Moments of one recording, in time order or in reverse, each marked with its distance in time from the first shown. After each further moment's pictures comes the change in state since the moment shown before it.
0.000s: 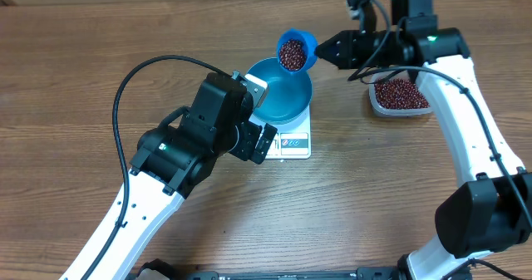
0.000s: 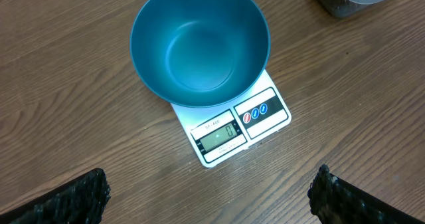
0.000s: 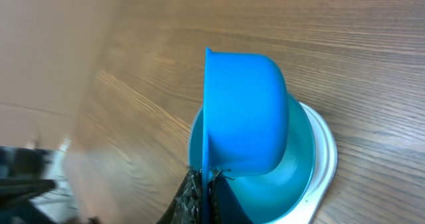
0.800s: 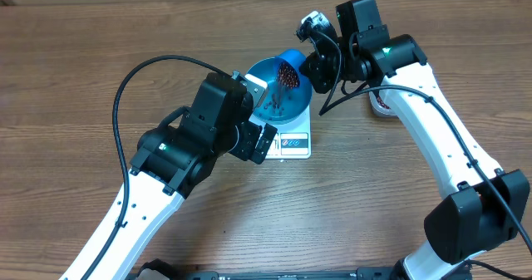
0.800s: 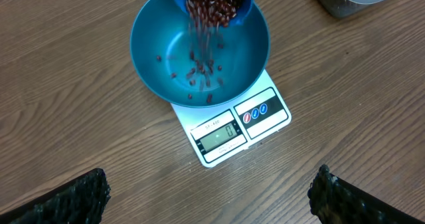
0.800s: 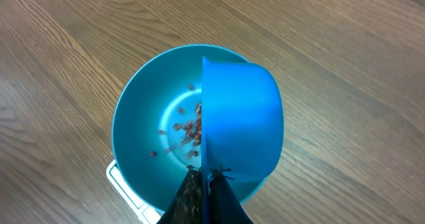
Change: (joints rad) left arm 0.000 0.000 0.000 0.000 0.000 0.000; right arm 0.183 0.000 0.000 -0.062 0.384 -0.382
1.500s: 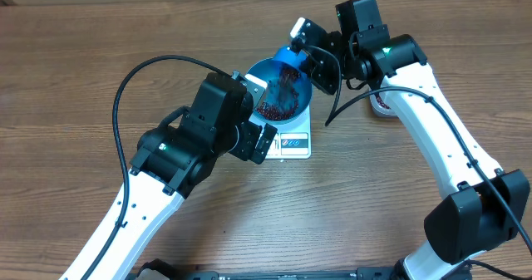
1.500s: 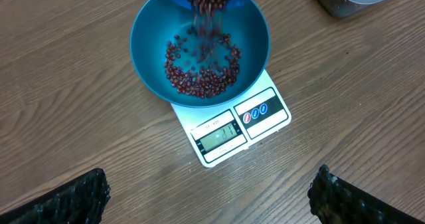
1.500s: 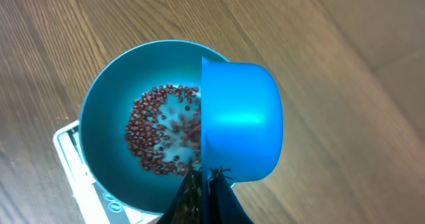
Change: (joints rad) left arm 0.000 0.000 0.000 0.000 0.000 0.000; right arm 0.000 0.000 0.000 0.024 0.007 -0.387
